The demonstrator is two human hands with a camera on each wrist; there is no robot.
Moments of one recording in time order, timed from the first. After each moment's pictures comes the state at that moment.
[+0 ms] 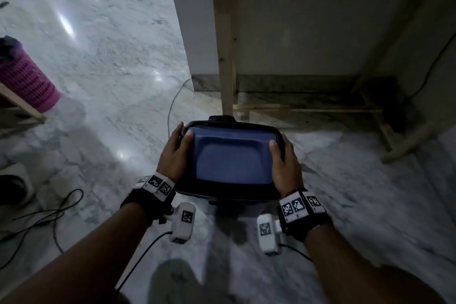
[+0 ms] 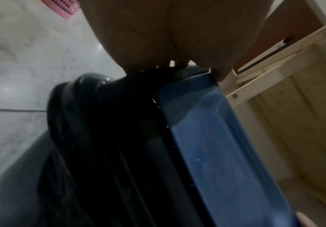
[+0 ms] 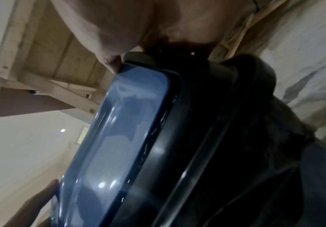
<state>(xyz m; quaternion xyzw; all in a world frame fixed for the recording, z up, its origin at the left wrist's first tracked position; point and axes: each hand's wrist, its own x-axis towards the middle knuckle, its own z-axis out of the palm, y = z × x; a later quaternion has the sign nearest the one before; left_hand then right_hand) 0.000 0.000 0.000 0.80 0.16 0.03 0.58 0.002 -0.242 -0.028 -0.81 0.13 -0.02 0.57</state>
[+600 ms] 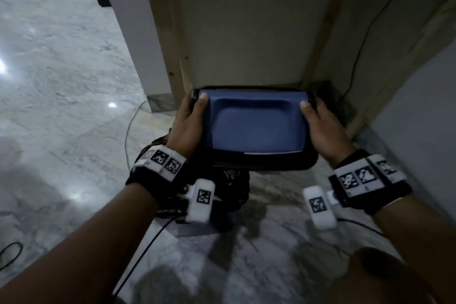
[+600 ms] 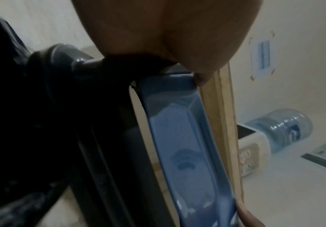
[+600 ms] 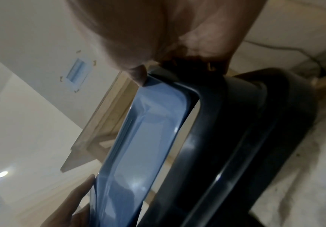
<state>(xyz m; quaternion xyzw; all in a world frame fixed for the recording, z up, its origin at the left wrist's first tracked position) 0.048 -0.113 0.060 0.76 0.02 0.05 0.65 0.007 -0.383 0.065 -0.85 0.10 -0.13 0.51</state>
